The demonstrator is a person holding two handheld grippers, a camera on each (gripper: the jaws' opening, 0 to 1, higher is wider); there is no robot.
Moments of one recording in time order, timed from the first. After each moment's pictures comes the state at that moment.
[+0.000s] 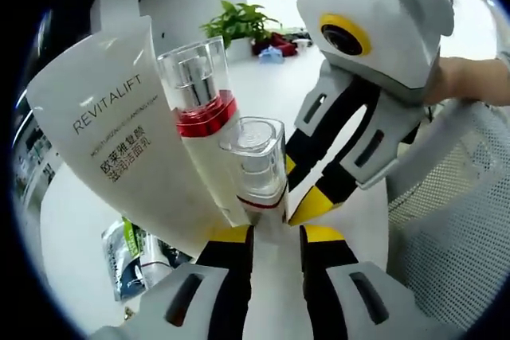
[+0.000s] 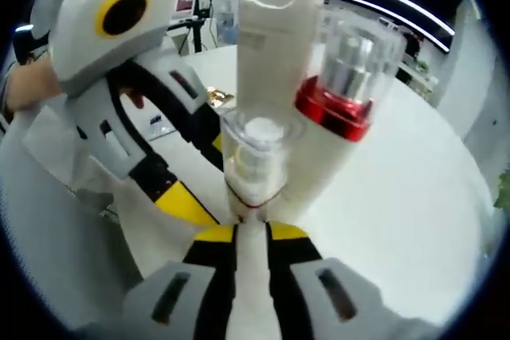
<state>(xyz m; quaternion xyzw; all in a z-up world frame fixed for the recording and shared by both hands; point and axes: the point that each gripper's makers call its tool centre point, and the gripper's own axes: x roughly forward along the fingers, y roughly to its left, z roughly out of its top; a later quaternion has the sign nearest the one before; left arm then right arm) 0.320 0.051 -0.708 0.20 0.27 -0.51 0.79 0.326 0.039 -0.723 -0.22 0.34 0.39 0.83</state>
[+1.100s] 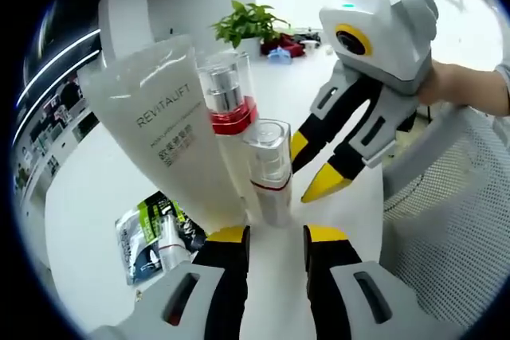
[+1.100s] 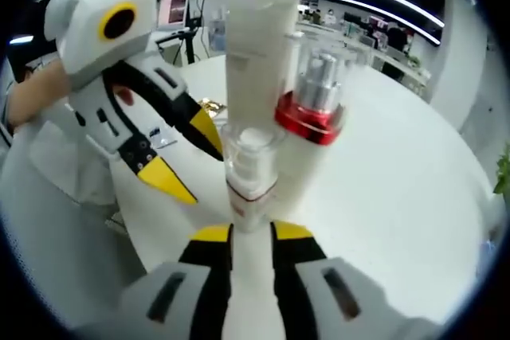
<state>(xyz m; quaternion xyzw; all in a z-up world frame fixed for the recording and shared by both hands) 0.318 0.082 -0.687 0.20 0.28 -0.49 0.80 0.323 0.027 -0.701 -0.19 0.34 0.37 0.84</state>
